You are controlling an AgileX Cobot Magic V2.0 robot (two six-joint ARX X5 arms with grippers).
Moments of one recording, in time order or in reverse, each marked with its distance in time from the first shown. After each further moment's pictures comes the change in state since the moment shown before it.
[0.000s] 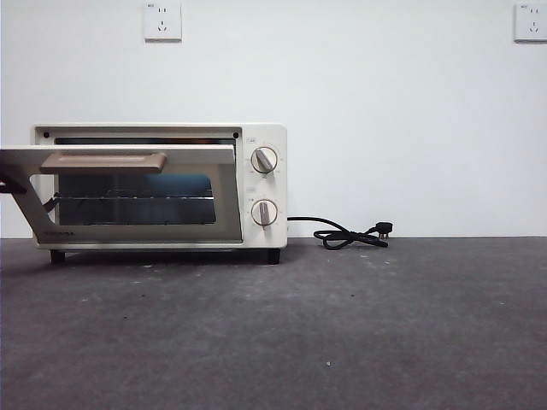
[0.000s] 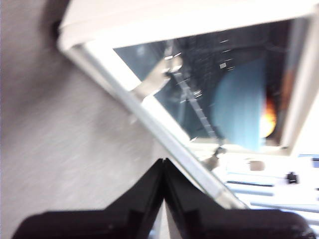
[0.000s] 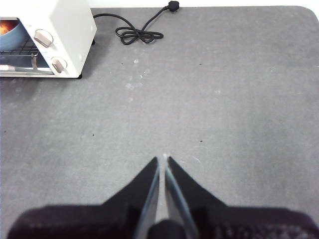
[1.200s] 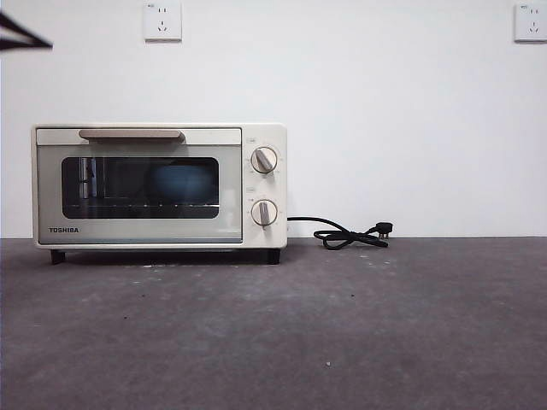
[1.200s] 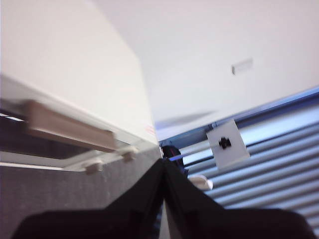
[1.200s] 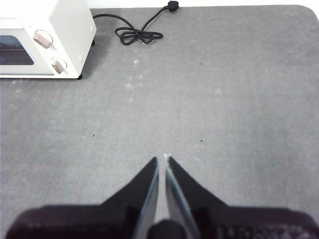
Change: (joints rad) left arm -0.059 -0.289 0.099 0.138 0.150 -0.203; right arm 0.000 0.000 0.000 0.000 0.000 0.006
